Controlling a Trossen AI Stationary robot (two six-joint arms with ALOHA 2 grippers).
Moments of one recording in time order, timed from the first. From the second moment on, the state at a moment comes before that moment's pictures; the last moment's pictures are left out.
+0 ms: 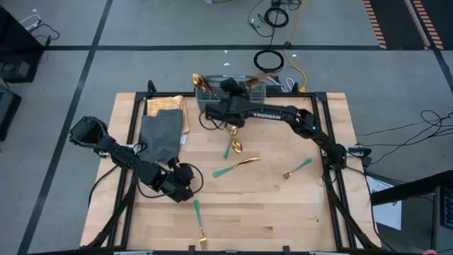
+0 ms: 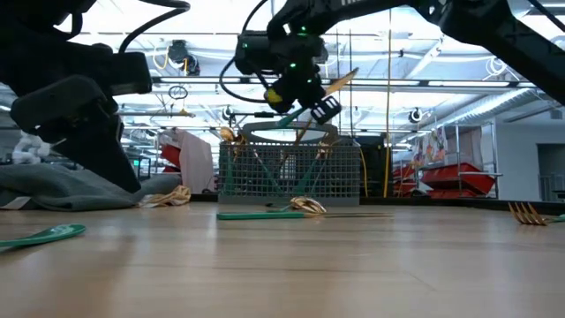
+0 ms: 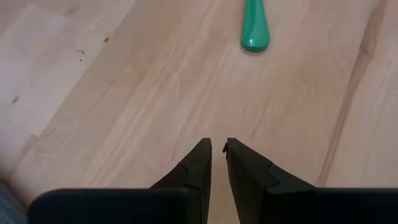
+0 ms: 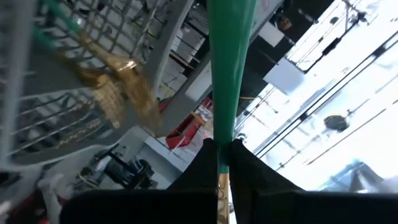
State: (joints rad) left arm -0.54 1.50 0.64 -0.30 -0.54 -0.86; right arm -0.24 2.31 2.17 -1.24 1.37 -0.79
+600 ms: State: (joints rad) left arm -0.54 1.50 0.64 -0.30 -0.59 -0.86; right arm -0.30 2.32 2.13 -0.90 1.31 -1.23
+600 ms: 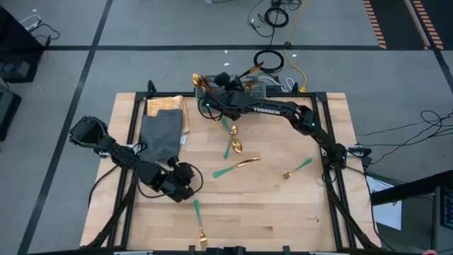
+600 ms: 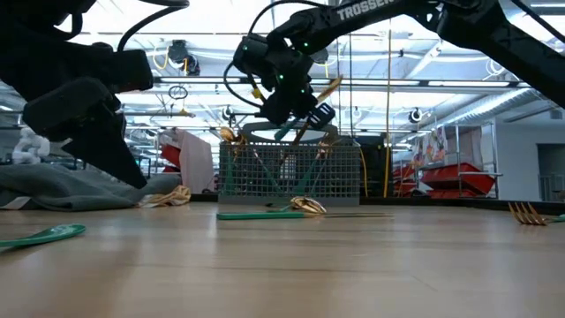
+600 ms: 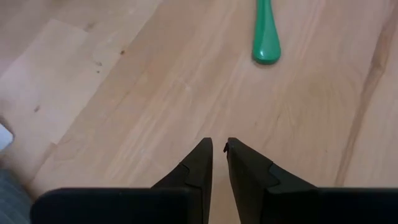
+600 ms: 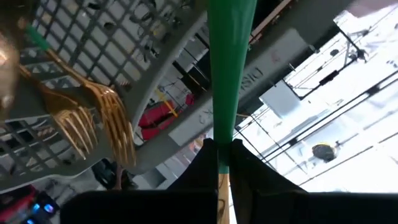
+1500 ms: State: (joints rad) left arm -0.54 1.50 0.63 -0.30 -0.67 -0.86; right arm -0.29 2.32 2.08 -0.95 1.18 -1.43
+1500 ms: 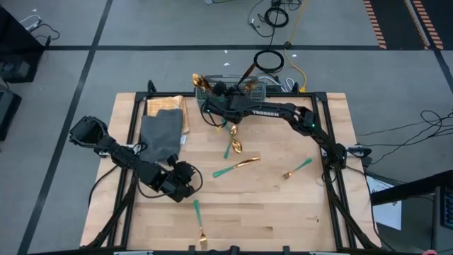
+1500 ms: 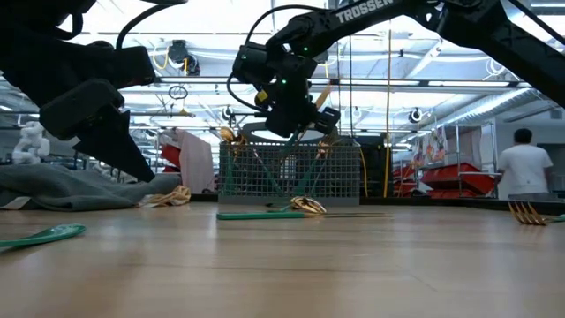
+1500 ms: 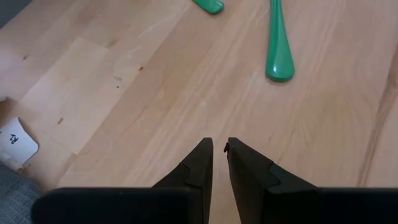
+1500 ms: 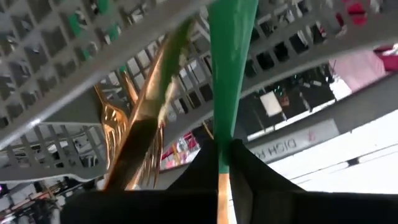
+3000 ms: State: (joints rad) left arm -0.54 1.50 0.63 -0.29 -0.62 -0.86; right arm -0.15 1.99 2.12 -1.46 0.53 0.06
